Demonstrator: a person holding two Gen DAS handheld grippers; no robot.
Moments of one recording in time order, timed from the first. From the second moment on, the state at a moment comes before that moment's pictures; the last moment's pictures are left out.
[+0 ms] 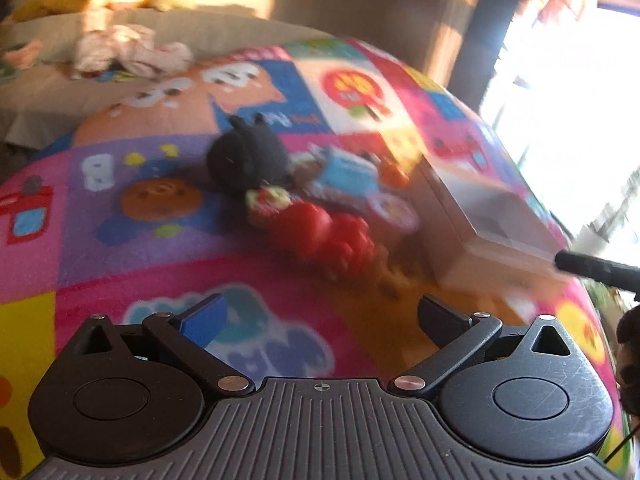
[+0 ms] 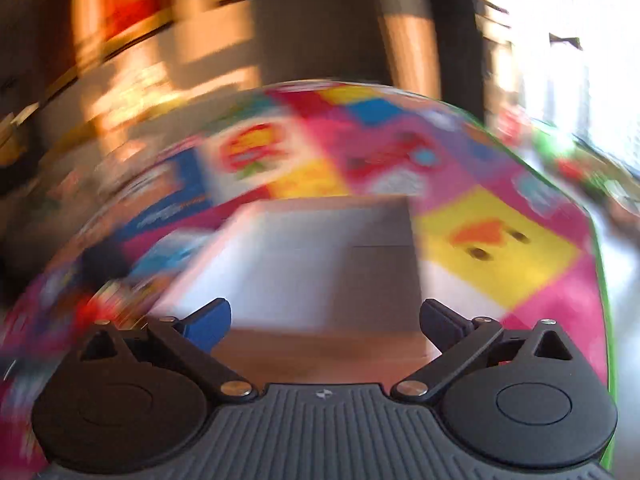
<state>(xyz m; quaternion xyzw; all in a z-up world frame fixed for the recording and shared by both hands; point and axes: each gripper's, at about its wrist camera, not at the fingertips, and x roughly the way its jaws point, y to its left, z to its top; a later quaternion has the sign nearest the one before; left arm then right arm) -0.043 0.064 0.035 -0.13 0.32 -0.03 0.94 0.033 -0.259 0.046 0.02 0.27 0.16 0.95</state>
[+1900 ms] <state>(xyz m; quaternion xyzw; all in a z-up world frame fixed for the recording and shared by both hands) -0.033 0.079 0.029 -0.09 0.32 0.04 0.94 -0.001 -0.163 0.002 -0.01 0.40 0.18 0.90</state>
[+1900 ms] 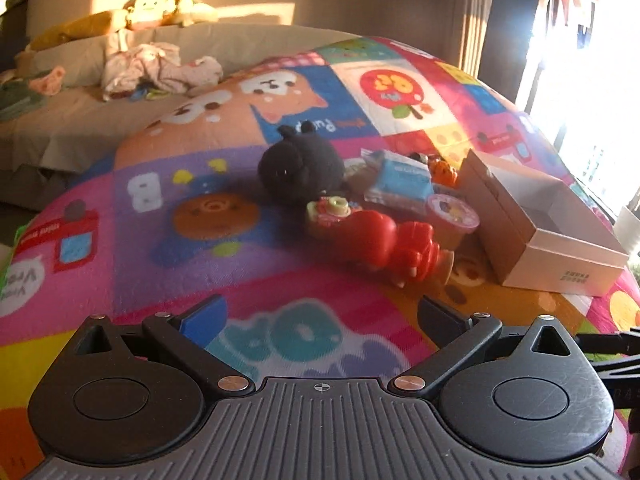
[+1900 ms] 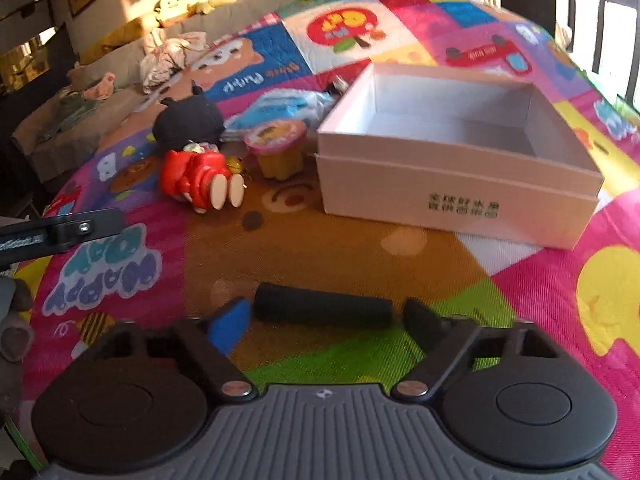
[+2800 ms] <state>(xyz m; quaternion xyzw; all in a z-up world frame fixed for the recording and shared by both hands) 0.103 -0.033 0.015 0.10 0.32 -0.04 0.94 -0.026 -0.236 0.011 -0.05 0.36 0.17 0.91</state>
